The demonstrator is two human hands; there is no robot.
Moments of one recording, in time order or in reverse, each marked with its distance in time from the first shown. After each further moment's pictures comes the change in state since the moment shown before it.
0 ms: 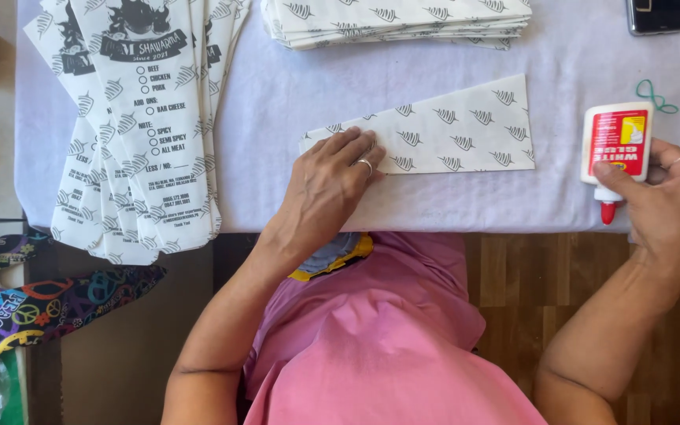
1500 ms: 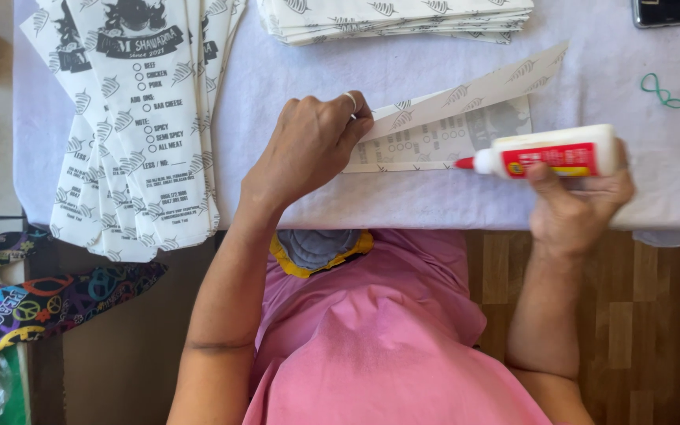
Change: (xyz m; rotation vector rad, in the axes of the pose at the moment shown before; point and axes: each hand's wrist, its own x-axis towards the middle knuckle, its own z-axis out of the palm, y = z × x) left_hand 0.040 -0.032 -0.026 -0.174 -0.254 -0.277; right_hand -0.034 -0.022 0.100 0.778 0.098 -0.320
